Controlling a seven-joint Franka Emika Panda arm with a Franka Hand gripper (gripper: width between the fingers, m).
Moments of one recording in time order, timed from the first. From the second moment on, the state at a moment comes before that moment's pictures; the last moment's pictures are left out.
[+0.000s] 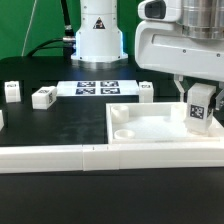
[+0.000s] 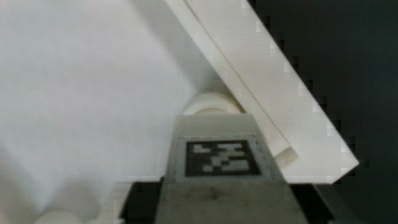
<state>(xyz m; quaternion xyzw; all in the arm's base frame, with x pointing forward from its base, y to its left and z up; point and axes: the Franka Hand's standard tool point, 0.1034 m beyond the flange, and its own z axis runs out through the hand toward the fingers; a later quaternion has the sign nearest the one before) 0.637 0.121 0.076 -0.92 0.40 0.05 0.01</state>
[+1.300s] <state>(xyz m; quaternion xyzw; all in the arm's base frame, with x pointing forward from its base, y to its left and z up) 0.637 0.126 0.076 -0.99 0.16 0.05 0.03</state>
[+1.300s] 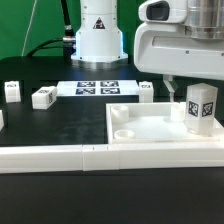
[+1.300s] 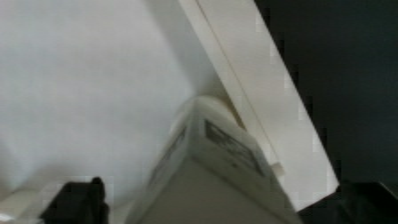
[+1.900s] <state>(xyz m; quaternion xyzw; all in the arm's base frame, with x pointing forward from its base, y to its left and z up) 0.639 0.127 0.085 -1.00 -0.07 0.03 0.03</state>
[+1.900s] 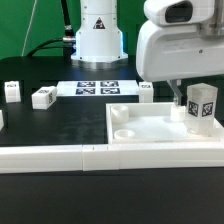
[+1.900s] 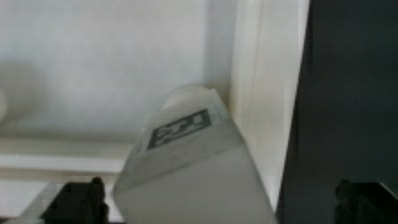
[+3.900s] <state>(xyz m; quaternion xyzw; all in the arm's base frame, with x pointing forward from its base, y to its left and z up) 0.634 0.119 0.082 -0.88 0.48 0.02 0.03</state>
